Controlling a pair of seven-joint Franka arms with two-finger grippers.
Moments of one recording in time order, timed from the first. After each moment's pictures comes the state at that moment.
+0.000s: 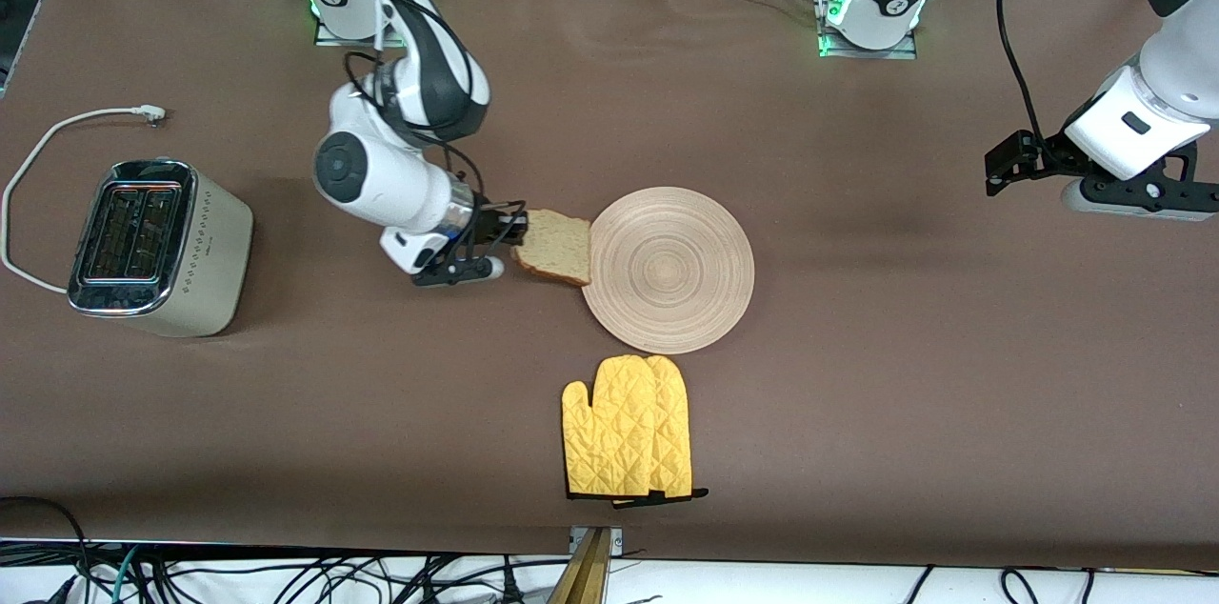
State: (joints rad) left arm -0.05 0.01 -0.02 -1.73 0.03 1.74 0.02; right arm 0.55 0.42 -0.12 -1.72 0.42 2.09 0.13
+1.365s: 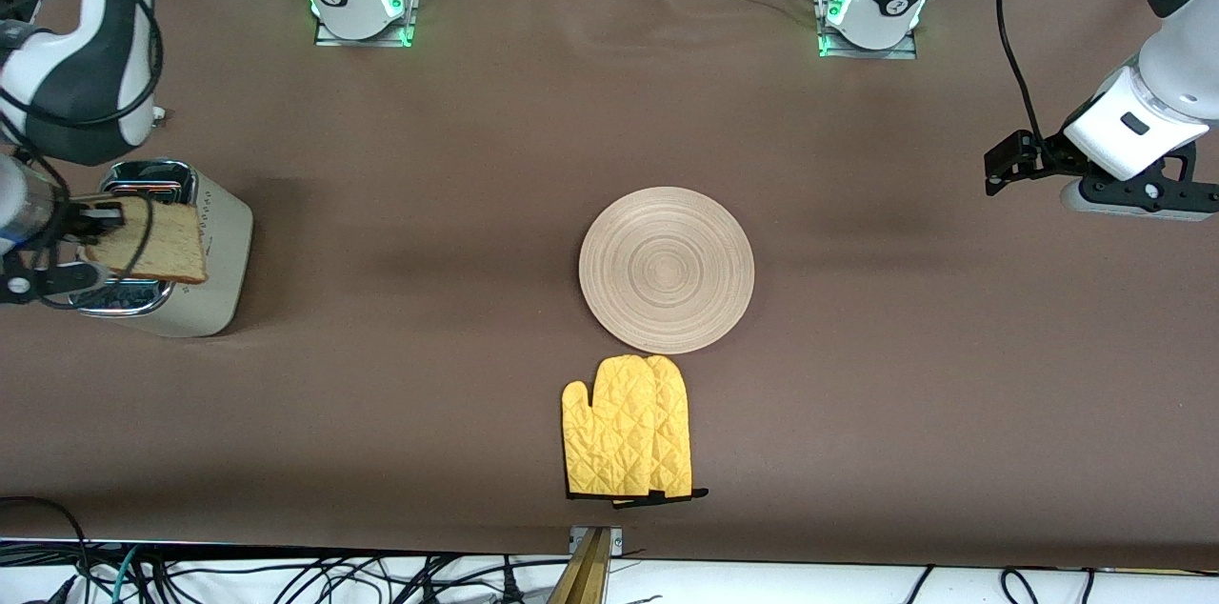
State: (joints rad) left arm -0.05 0.01 -0.02 -1.73 0.03 1.74 0.02; right arm 0.54 0.41 -0.74 -1.40 -0.14 1.61 -0.41
